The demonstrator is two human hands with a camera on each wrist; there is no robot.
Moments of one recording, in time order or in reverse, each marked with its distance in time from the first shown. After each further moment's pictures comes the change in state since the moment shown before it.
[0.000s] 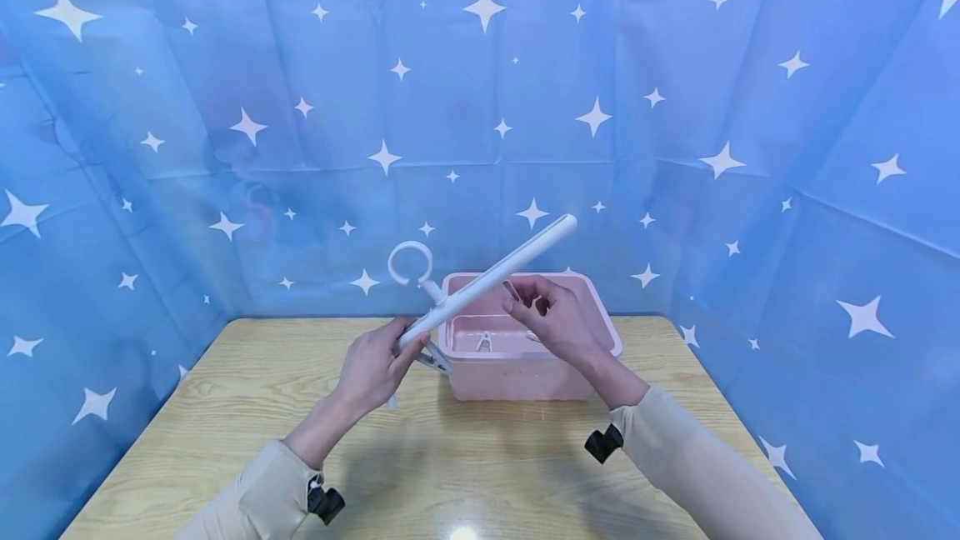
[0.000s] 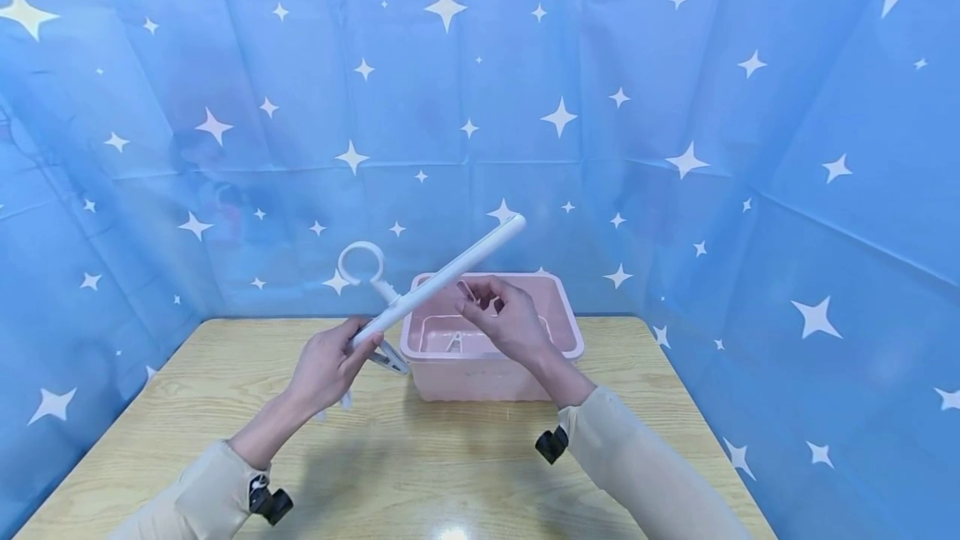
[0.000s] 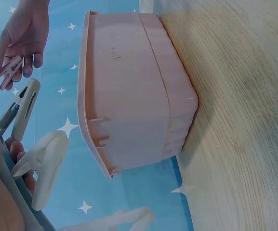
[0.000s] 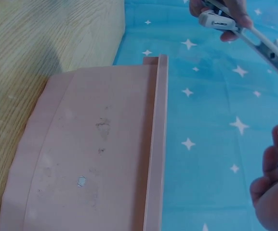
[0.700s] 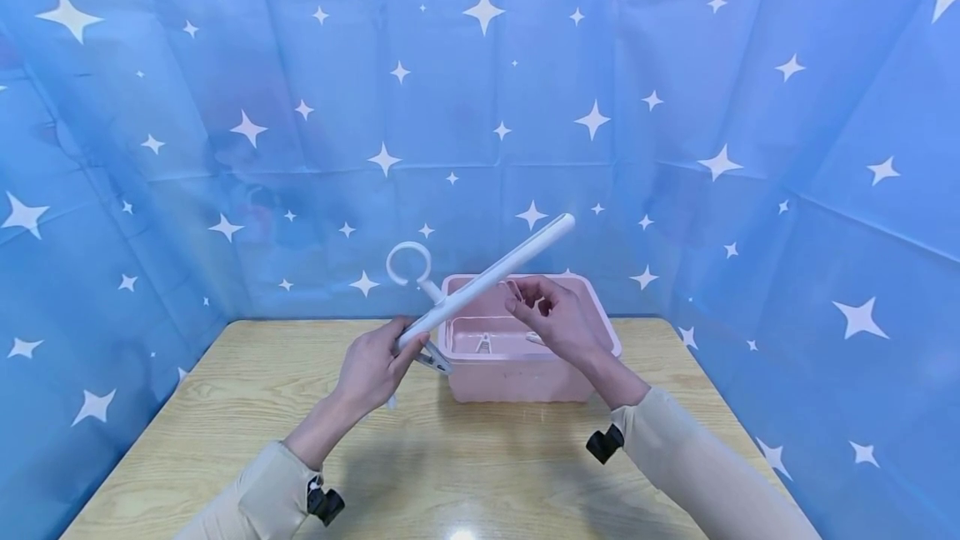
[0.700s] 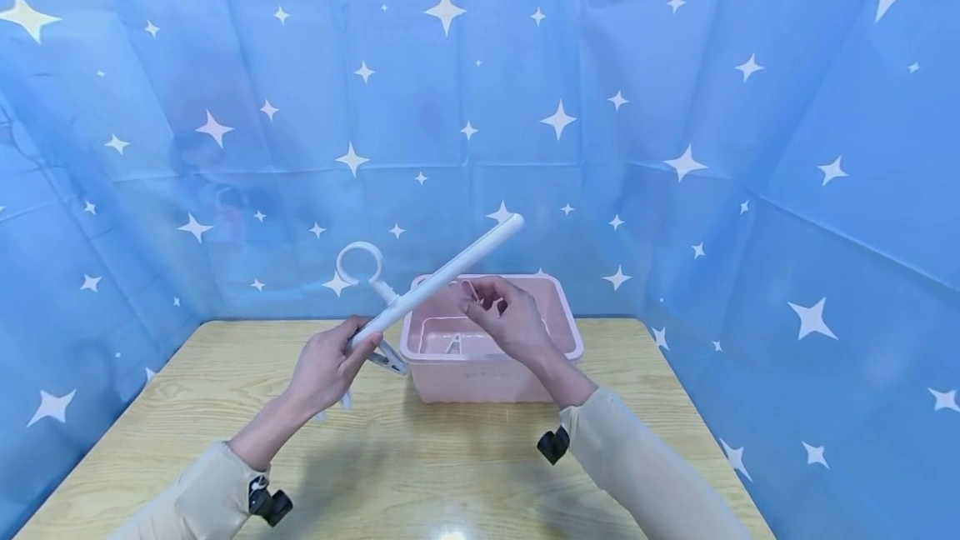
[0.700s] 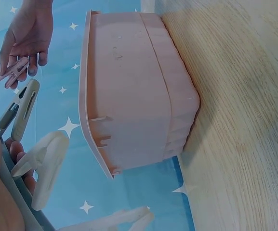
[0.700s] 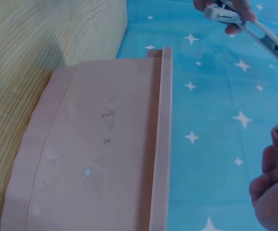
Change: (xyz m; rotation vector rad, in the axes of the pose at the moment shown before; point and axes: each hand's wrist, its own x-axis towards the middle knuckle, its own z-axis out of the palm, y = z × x) left_hand -0.001 0.000 -0.001 -0.018 0.016 0.006; right_hand 0.000 0.006 -0.003 -0.003 0.012 0.000
